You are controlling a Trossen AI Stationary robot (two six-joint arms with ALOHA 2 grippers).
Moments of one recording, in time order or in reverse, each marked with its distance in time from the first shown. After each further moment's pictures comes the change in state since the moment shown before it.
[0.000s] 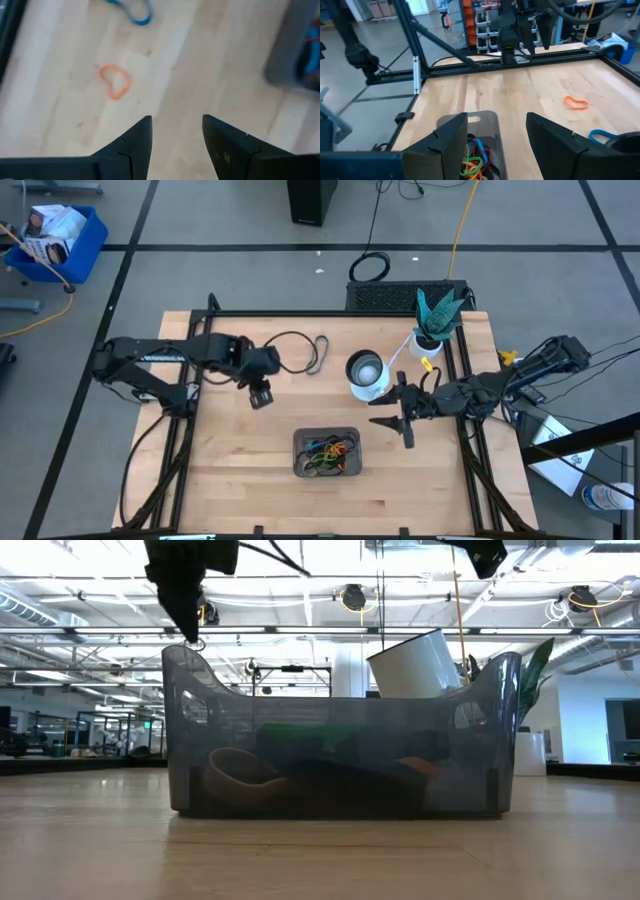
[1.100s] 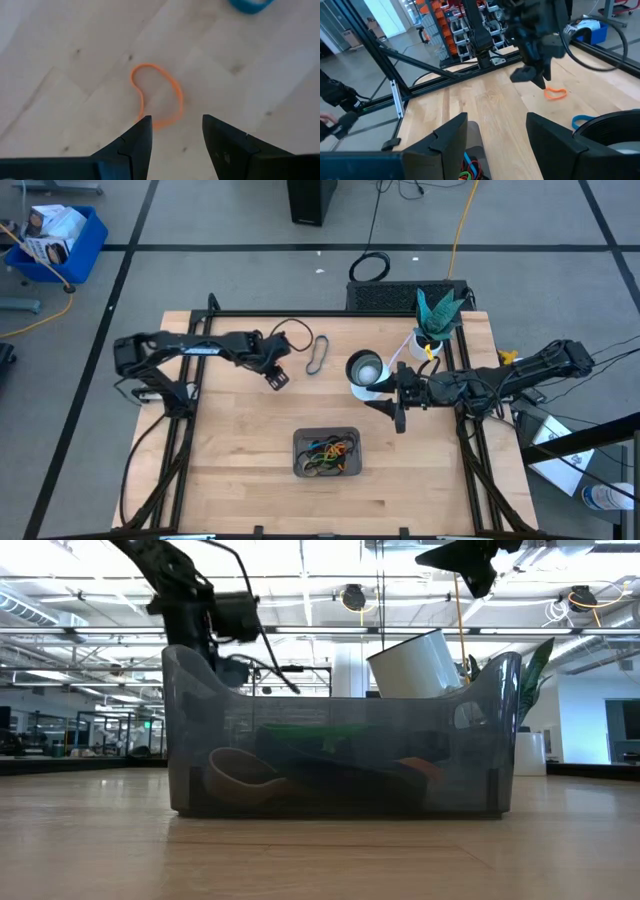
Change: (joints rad) left arm 0.316 0.165 -0.369 0.510 0.029 -0.028; right arm -0.122 0.000 0.000 0.000 -0.005 0.158
